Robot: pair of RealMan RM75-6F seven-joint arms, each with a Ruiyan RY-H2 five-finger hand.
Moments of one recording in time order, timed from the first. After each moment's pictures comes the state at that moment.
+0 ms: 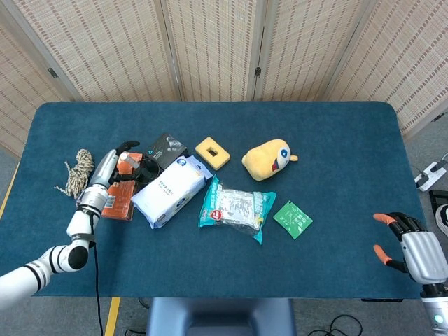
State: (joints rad) left arm -0.74 -1.46 -0.39 -1.21 0.97 0.75 -0.41; right arm 0.06 -1.10 0.02 -1.56 -1.58 1.50 0.14
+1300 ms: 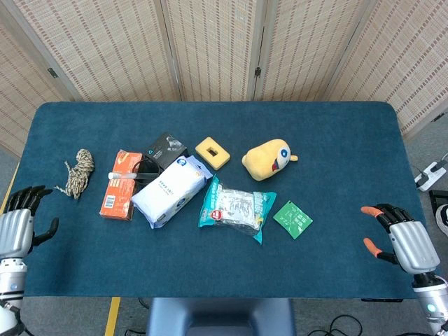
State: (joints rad) left arm -0.24 -1.20 -0.09 -1.59 1.28 1.48 0.02; right arm 0.12 -1.07 0.03 -1.60 -1.61 1.46 0.13
